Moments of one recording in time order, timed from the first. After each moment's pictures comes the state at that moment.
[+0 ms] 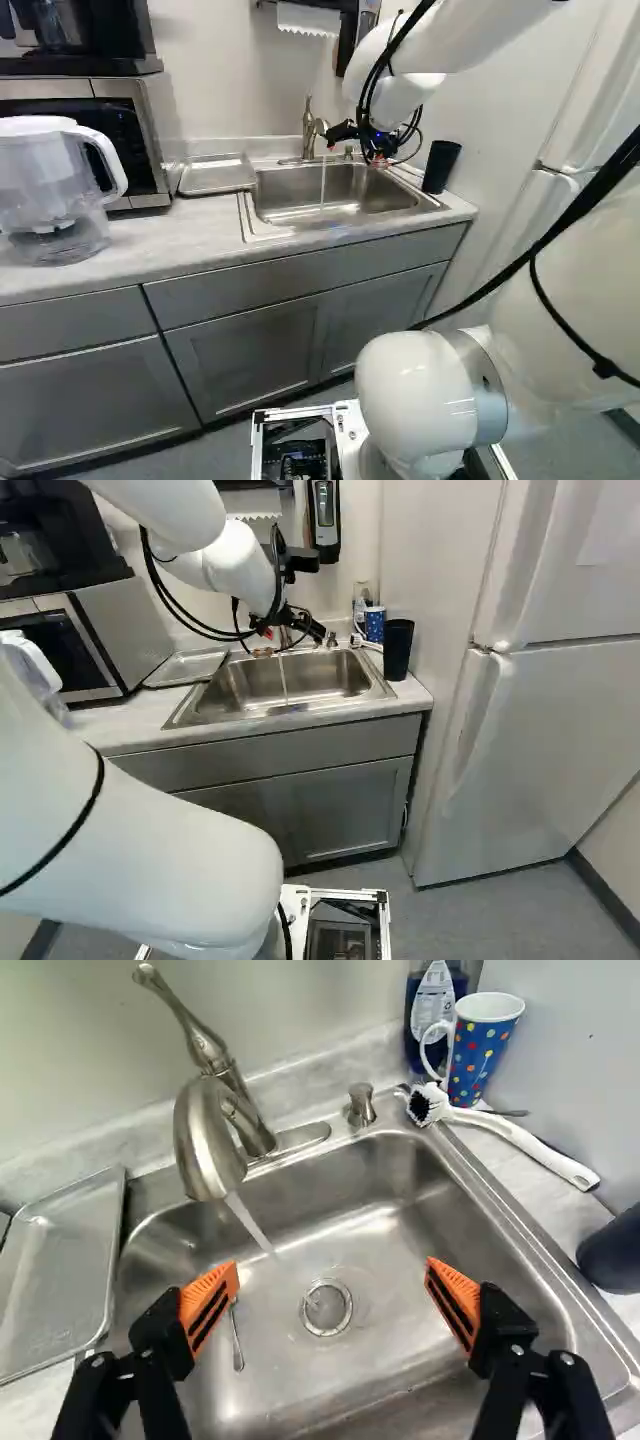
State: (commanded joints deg) arm -2.3 14.0 -46.5 9.8 -7.4 0.0
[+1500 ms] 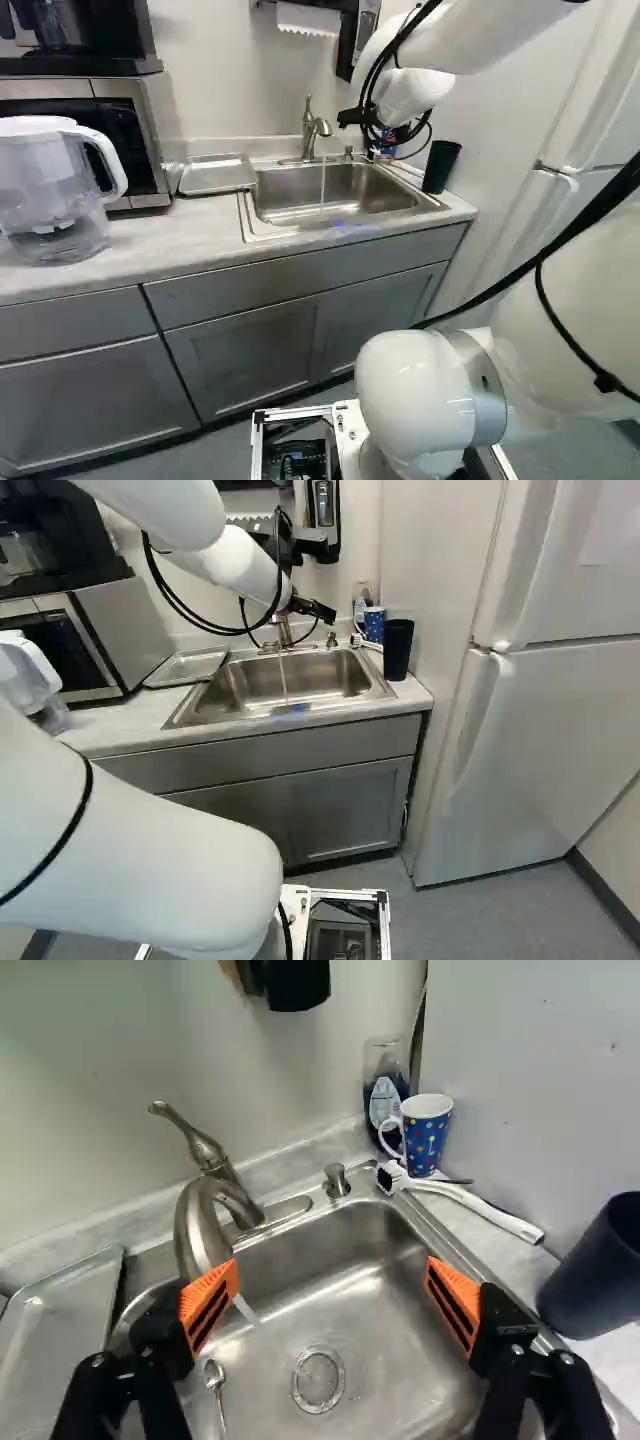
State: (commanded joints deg) arm -4.7 16.4 -44.4 21.3 5.6 -12.1
